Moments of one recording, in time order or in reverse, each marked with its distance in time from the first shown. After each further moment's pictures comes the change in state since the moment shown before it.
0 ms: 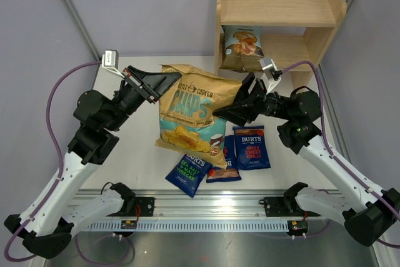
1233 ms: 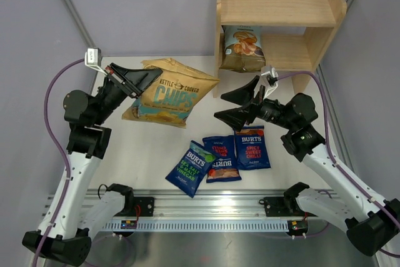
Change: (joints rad) left arm 0.390 -0.025 -0.117 0.170 0.369 -0.054; right arm -0.040 -0.092 -0.126 -0.265 0.206 -0.164
